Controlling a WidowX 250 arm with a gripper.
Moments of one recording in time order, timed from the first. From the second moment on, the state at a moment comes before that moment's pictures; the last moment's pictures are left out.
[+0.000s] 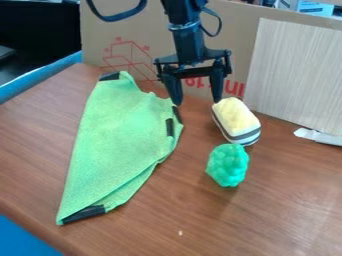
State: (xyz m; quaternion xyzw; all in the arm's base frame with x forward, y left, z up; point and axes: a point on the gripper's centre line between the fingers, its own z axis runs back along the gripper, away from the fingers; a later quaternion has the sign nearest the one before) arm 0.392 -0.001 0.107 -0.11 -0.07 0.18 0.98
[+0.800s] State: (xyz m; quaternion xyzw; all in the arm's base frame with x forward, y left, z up) arm 0.370 0.025 0.072 -0.07 -0.07 0.16 0.98
